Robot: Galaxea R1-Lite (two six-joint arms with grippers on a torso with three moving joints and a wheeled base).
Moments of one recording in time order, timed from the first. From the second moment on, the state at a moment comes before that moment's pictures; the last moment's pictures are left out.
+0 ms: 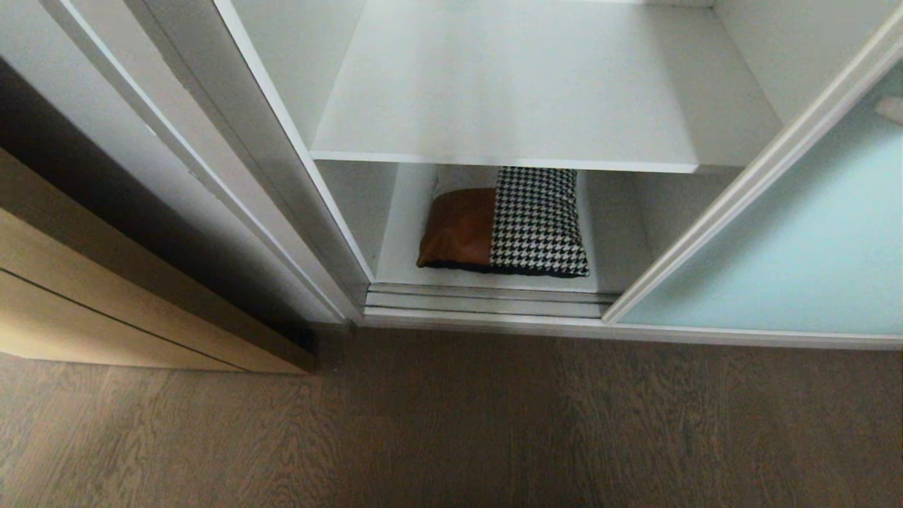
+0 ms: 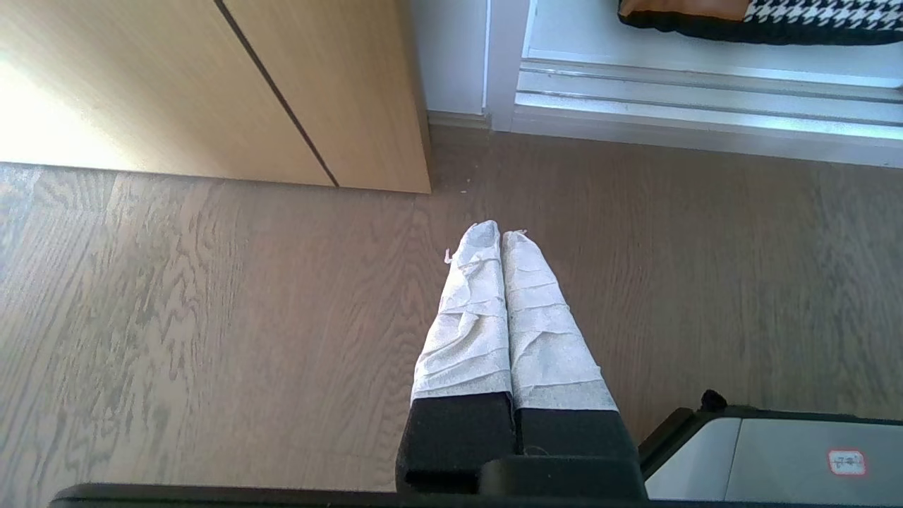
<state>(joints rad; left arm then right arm) 0.01 0.00 -0.02 0.05 0.01 0.00 -0.25 1.36 -1.09 -0.48 0.37 0.28</state>
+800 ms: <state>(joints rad) 0.01 0.00 -0.02 0.05 0.01 0.00 -0.23 1.36 -1.04 -0.48 0.45 0.35</state>
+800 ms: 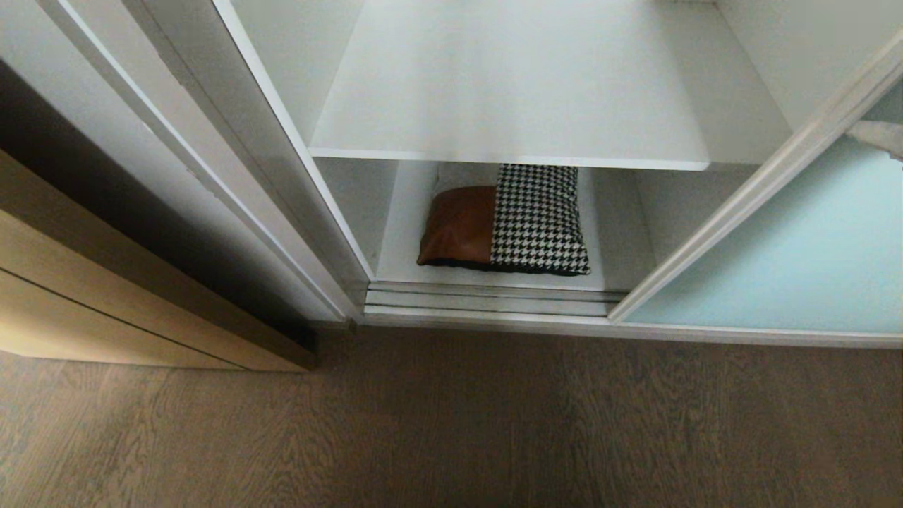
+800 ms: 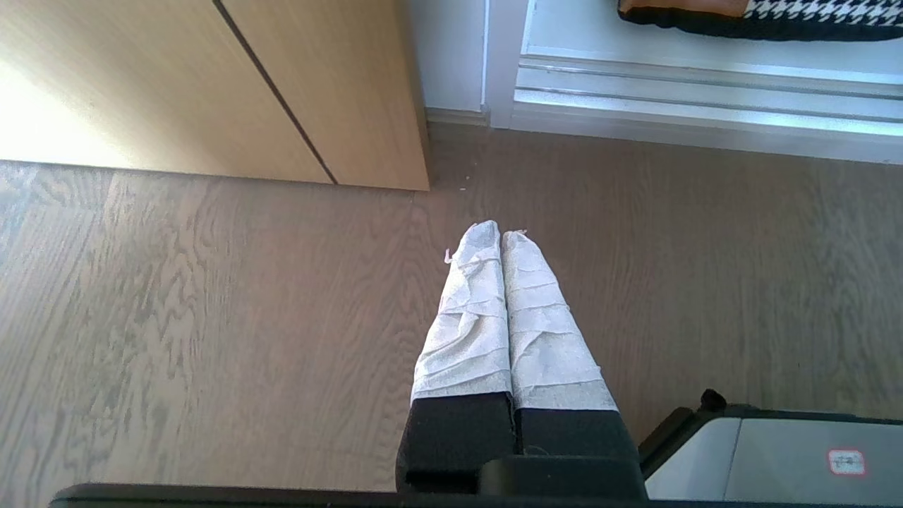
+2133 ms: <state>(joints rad) 0.01 0.00 -0.02 0.05 0.01 0.00 0.33 1.30 -0.98 -0.47 0.25 0.31</state>
